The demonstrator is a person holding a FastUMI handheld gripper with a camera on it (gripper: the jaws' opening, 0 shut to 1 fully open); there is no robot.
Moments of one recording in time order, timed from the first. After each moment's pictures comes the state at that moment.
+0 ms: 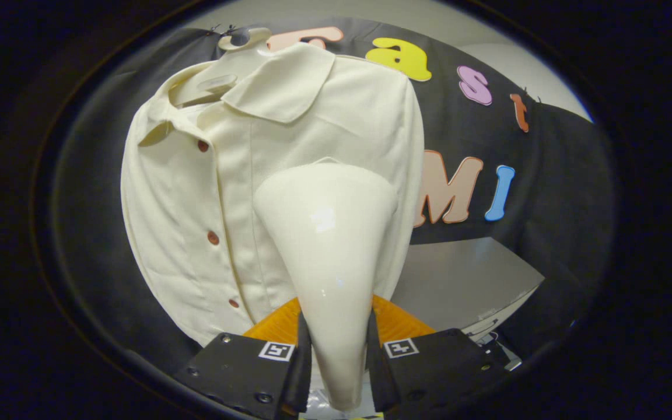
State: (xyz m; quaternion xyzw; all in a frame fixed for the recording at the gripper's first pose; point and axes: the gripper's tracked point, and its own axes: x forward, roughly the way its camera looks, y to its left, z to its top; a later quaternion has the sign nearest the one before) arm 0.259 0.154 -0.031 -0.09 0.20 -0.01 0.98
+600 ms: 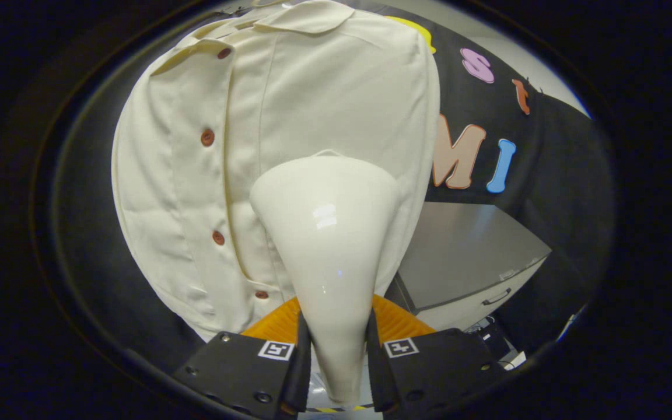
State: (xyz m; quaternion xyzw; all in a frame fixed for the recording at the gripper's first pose) arm 0.240 0.150 -0.118 -0.10 0.25 -0.03 0.96
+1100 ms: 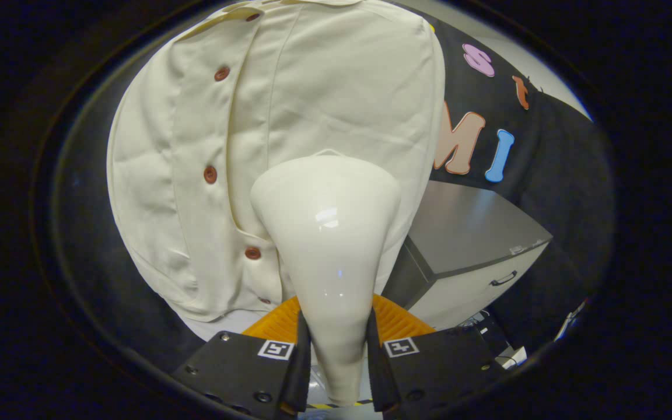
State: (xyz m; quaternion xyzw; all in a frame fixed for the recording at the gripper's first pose) arm 0.227 0.141 -0.178 -0.12 0.26 -0.04 0.96
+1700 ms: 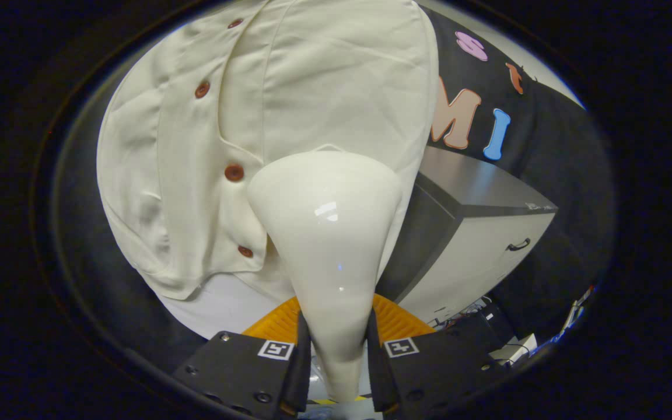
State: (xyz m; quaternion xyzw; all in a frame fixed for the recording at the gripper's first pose) arm 0.212 0.121 -0.256 -0.11 0.30 -0.06 0.95
